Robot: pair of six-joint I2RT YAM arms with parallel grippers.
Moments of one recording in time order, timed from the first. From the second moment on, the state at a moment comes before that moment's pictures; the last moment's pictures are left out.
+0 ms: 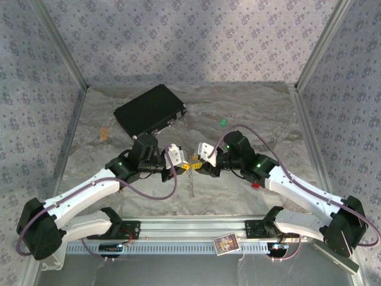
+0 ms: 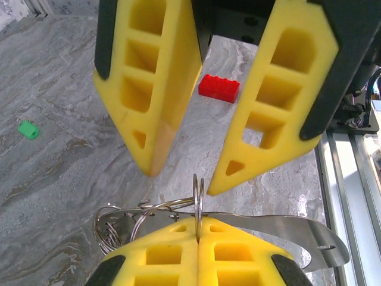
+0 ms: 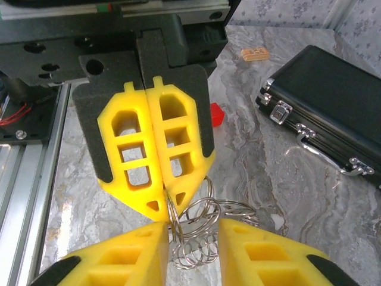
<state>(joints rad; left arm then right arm) -0.78 1.06 0.73 -0.22 0.53 0.38 0.78 1.08 0.79 -0.22 -0.48 -0.44</state>
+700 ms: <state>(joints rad) -0.78 1.07 0.74 -0.24 0.51 0.38 0.80 1.12 0.82 -0.28 -0.51 -0.47</state>
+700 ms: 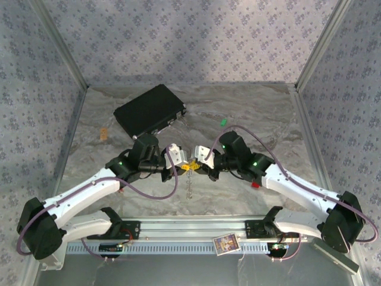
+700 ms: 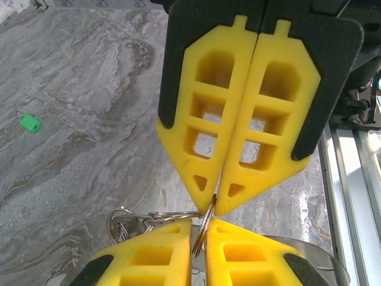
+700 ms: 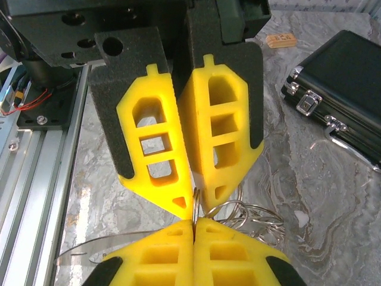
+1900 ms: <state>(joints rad) -0.76 1.53 1.42 -0.93 0.30 -0.75 0.87 1.16 0.54 0.21 -0.35 -0.24</state>
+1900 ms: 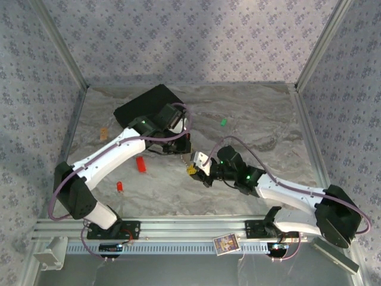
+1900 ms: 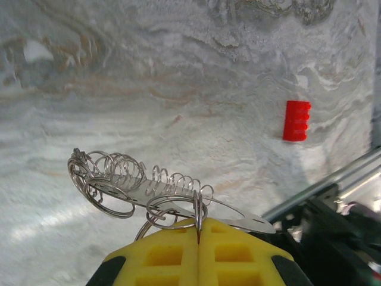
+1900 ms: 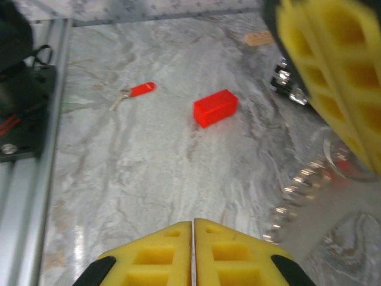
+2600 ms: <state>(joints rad) -0.71 1.53 1.47 -1.00 0.52 -1.26 0.88 1.02 0.35 0.54 -0.15 -0.26</state>
